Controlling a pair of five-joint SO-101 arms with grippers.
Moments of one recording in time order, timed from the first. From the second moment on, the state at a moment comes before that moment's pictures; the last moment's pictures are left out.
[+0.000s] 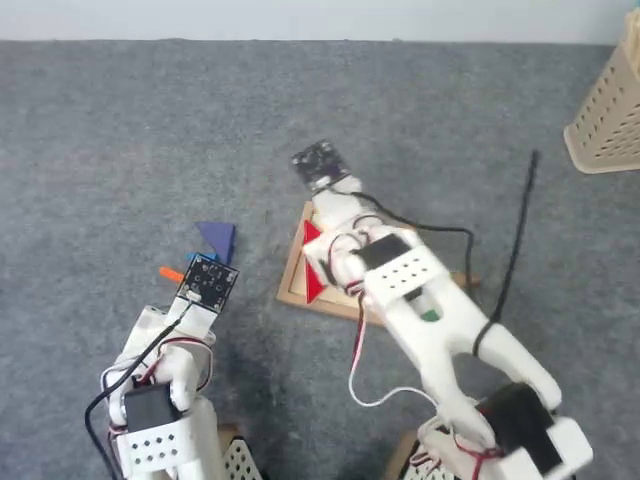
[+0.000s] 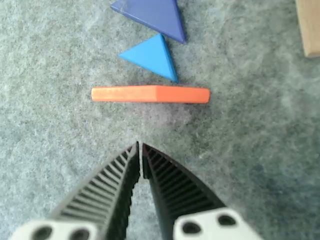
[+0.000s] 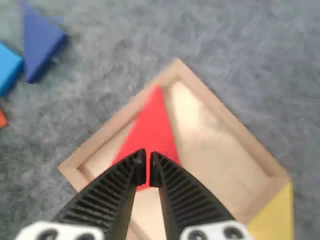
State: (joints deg) left arm -19.8 -103.3 97.3 73.6 -32.1; right arm -35.4 -10.5 39.1 37.4 2.7
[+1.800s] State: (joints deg) left arm -19.8 -103.3 97.3 73.6 -32.1; right arm -17.5 10.7 23.3 46.2 3.2
